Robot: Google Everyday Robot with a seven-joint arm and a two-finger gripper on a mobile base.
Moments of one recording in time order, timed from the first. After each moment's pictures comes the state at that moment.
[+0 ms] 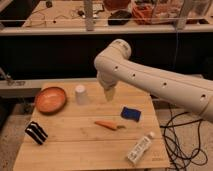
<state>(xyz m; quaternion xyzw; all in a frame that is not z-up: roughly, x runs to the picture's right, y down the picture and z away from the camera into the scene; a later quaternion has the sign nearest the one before) 0.002 -0.013 0.697 -0.16 -0.10 -0.17 0.97</state>
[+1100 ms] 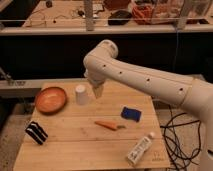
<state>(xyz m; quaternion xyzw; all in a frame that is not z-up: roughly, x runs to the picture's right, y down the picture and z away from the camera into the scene) -0.050 -0.023 0.723 -0.15 -0.14 -0.21 0.96</state>
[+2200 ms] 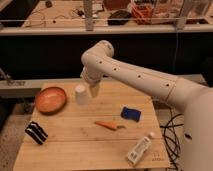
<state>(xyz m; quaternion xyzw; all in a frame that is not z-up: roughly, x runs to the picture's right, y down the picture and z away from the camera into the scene) -0.075 -0.021 0.759 -0.17 -0.17 -0.22 0.95</state>
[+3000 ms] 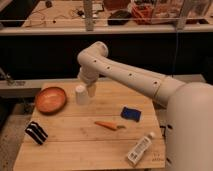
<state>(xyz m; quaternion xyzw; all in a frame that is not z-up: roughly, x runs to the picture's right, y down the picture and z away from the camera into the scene) -0.094 -0.020 0.790 -0.19 -0.18 -0.23 0.94</state>
